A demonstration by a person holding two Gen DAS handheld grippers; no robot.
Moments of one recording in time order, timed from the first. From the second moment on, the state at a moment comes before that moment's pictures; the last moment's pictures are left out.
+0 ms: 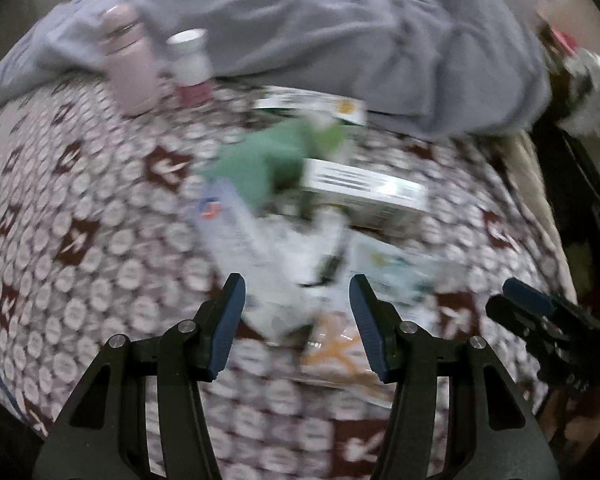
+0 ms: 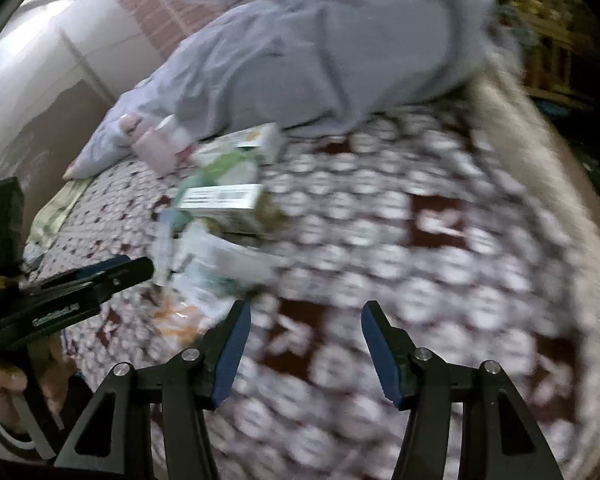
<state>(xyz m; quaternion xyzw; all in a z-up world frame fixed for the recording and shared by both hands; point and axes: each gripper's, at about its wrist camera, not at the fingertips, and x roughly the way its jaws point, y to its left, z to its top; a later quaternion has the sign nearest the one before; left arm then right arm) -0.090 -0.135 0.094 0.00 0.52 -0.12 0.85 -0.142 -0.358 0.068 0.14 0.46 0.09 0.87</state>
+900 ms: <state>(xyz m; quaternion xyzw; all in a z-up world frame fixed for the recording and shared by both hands) -0.052 -0.084 0.063 -0.13 0.52 -0.09 0.84 -0.123 -0.349 0.064 0.13 0.44 0.12 0.88</state>
